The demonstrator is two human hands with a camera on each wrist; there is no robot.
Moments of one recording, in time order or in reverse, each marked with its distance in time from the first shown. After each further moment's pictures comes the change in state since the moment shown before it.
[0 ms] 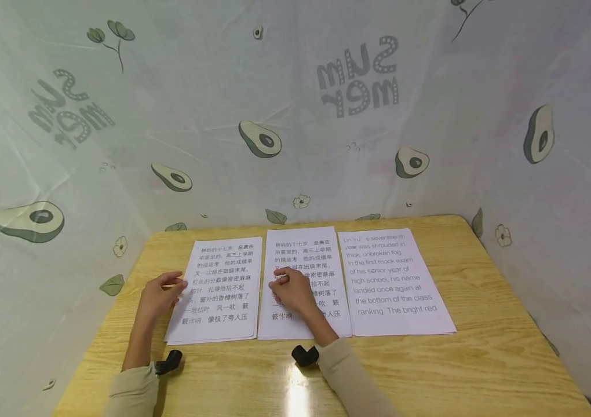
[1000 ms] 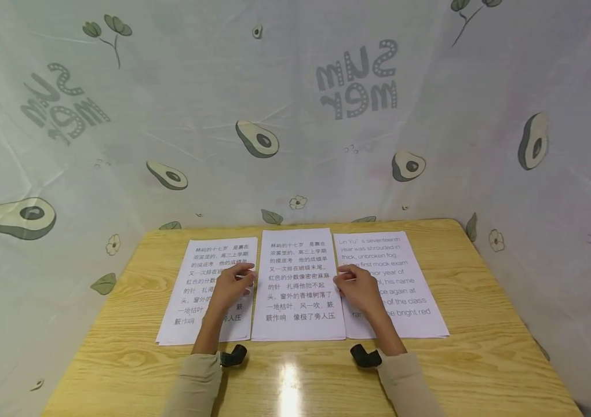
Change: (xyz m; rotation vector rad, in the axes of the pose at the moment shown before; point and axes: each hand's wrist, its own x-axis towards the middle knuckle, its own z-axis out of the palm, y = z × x) left_hand -0.013 0.084 0.148 -0.156 -0.147 0.097; right_hand -0.034 0.034 -0.140 -0.164 0.143 0.087
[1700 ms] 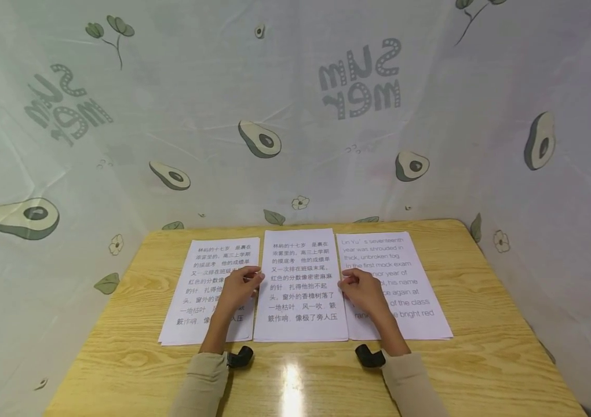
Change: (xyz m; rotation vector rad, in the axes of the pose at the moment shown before) left_hand 0.001 -0.003 0.012 0.074 -0.024 0.004; right_hand 0.003 0.010 -0.002 -0.106 -0.036 -0.021
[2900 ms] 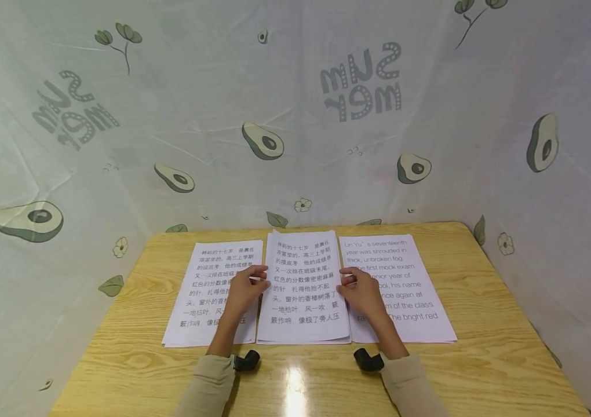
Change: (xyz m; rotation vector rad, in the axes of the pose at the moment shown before) left_hand -0.005 0.010 0.009 0.020 0.077 0.093; right_hand 0.001 -0.006 0.008 -0.018 0.066 -0.080
